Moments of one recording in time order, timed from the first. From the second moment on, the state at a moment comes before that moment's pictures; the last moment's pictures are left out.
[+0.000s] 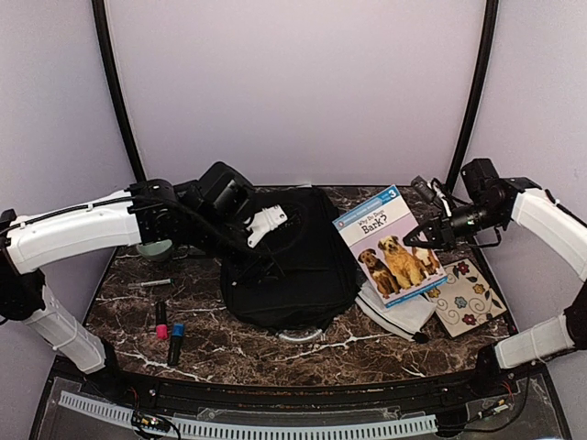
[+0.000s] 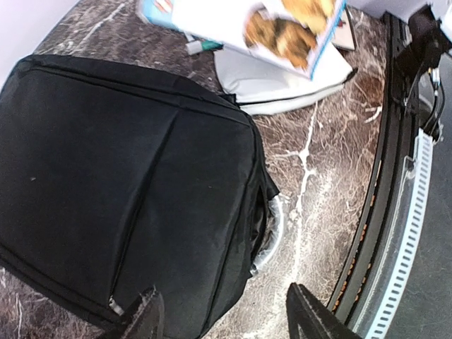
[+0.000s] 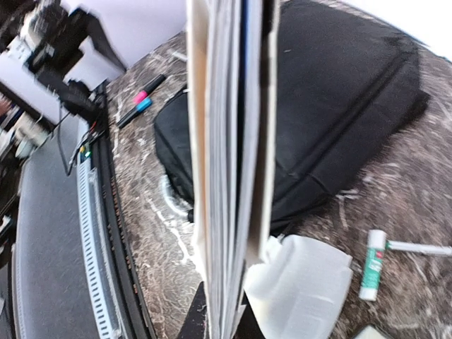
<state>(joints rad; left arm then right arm) -0.99 1.48 1.38 -0.77 0.10 0.08 0.20 1.29 1.13 -0.95 -0.94 -0.56</state>
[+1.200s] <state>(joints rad) -1.17 1.98 1.47 -0.67 -0.28 0.23 0.04 1.23 1.06 -0.79 -0.97 -0.37</state>
